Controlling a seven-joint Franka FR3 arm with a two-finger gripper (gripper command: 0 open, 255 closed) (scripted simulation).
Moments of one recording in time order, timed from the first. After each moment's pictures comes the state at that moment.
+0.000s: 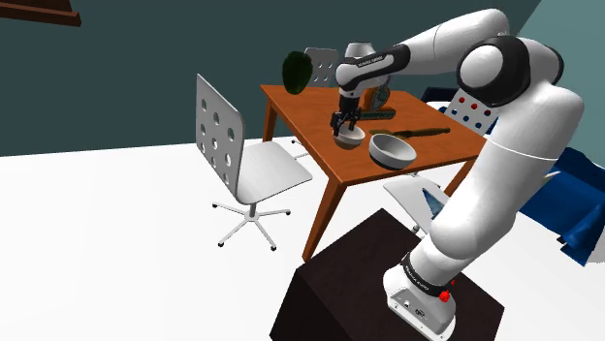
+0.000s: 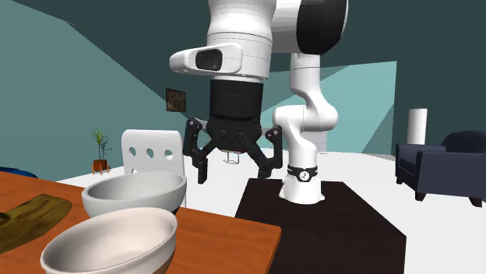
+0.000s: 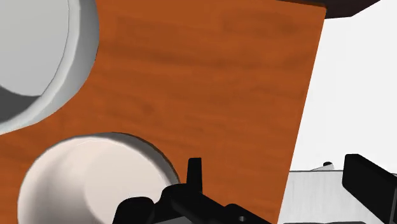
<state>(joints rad) -0.16 0.19 -0.14 -1.95 -0.12 2.03 -0.21</state>
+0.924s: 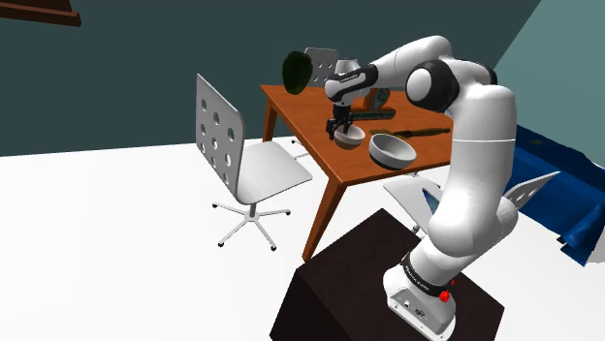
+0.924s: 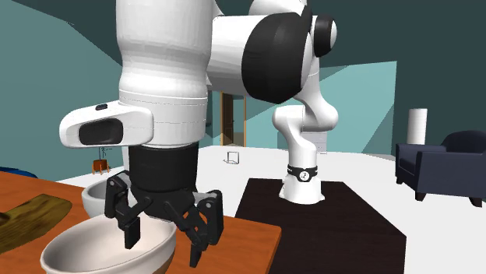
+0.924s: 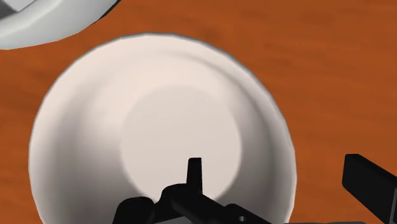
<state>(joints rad) -0.22 0.55 -0.17 -1.62 -0.12 2.06 -0.27</state>
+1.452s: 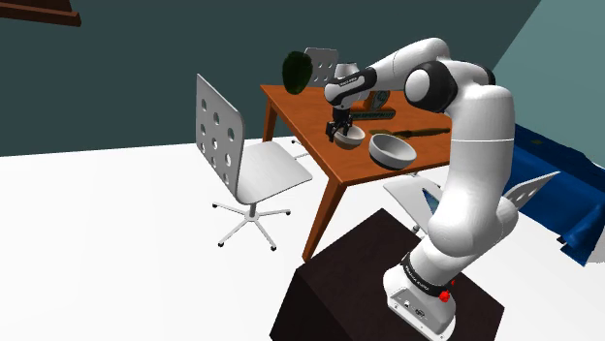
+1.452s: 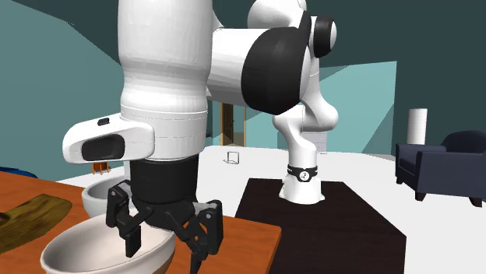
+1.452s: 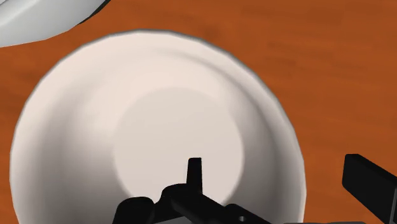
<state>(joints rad) -0.23 0.56 -0.17 -1.64 -0.12 2.09 -0.27</state>
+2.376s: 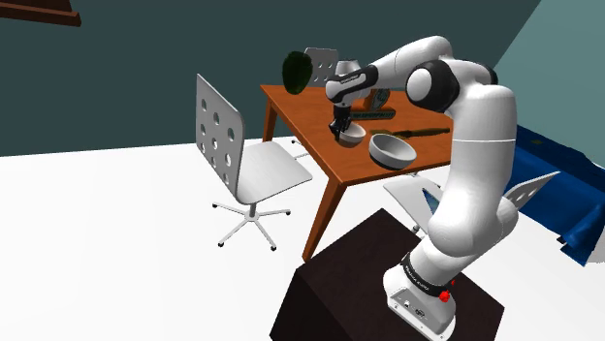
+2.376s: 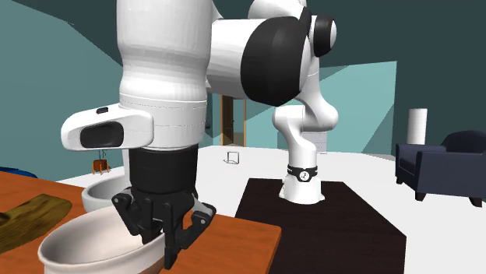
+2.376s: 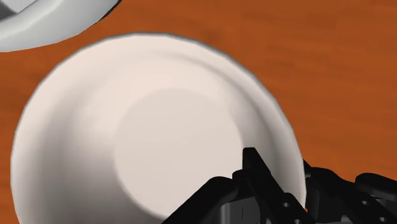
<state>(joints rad) -0.23 0.54 -0.17 -1.63 -0.12 2.07 -0.27</state>
